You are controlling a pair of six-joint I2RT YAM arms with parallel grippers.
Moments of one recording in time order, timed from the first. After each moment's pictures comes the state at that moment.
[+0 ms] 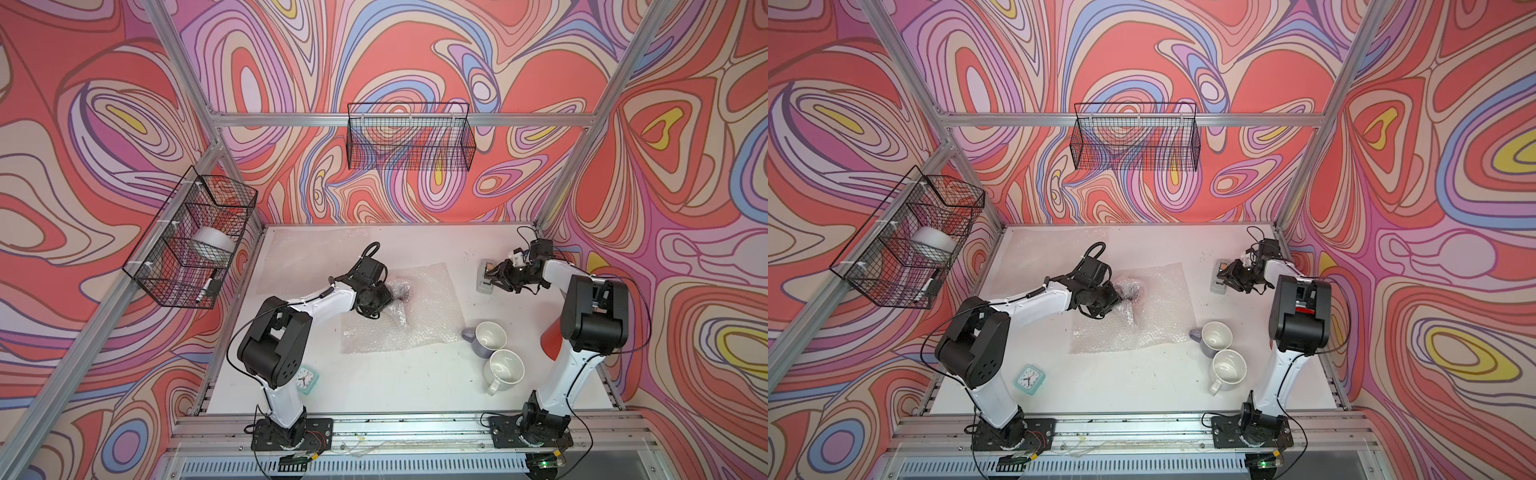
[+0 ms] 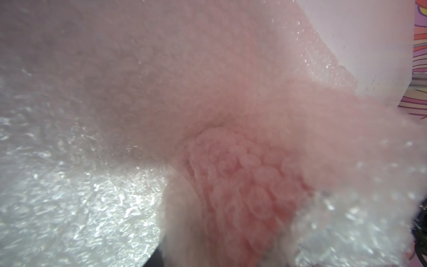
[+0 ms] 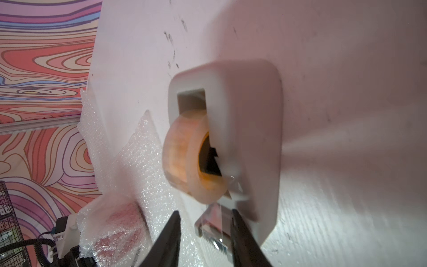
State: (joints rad) left arm -0.52 1.77 1.13 -0.39 0.19 -1.14; right arm -0.24 1.97 1.31 -0.50 -0.69 0.39
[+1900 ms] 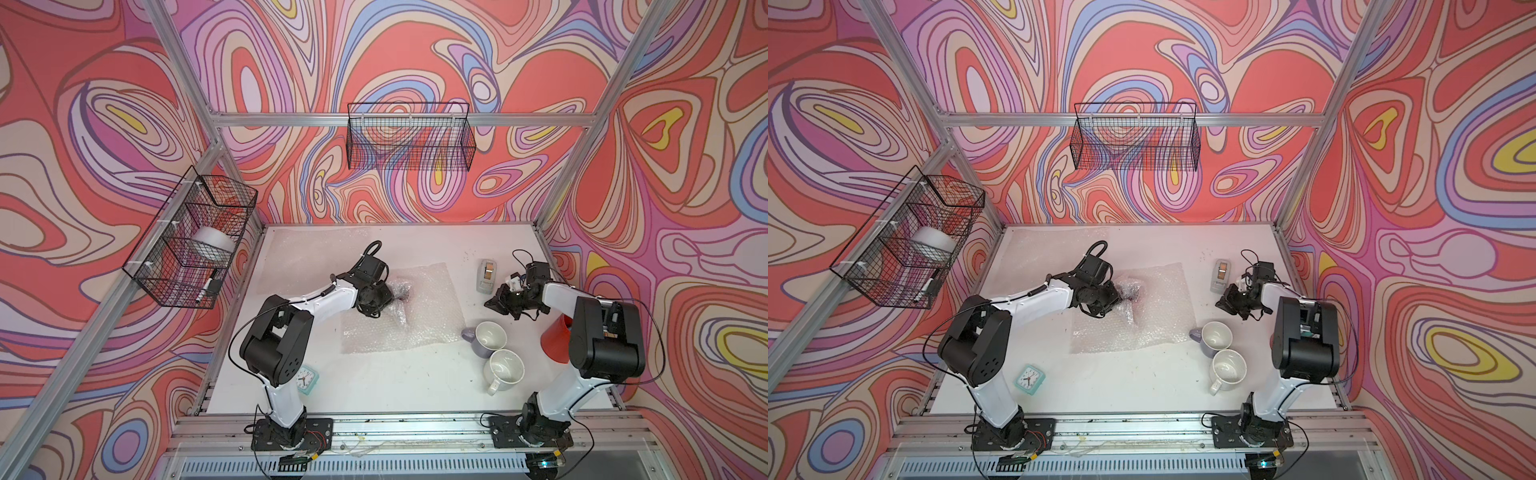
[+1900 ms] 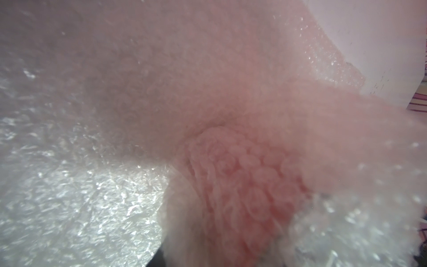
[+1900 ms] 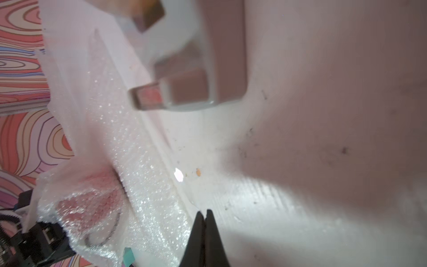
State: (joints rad) left arm -0.52 1.79 1.16 -0.43 0.19 -1.12; right arm -0.19 1.75 0.96 -0.48 -0.60 0.41
